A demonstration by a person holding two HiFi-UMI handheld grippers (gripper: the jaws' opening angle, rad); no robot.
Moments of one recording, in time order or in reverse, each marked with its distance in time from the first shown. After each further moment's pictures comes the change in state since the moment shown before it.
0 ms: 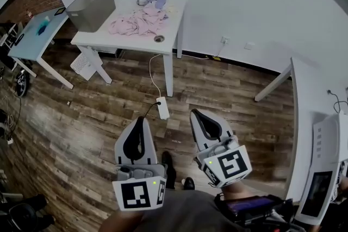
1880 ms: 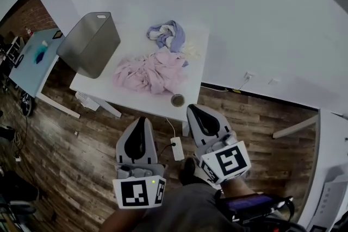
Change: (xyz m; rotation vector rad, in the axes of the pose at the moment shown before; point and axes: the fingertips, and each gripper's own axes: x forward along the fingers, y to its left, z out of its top) left arm 0.358 0.141 -0.005 0.022 0.008 0.021; right arm 0.367 -0.149 0.064 0.021 -0.068 0.077
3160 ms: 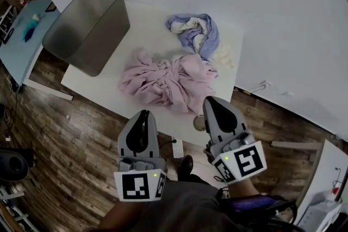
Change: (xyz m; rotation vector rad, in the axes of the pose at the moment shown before) left arm 0.145 0.145 -0.101 -0.106 0.143 0.065; right arm 0.196 -0.046 -0.047 0.027 0.103 0.014
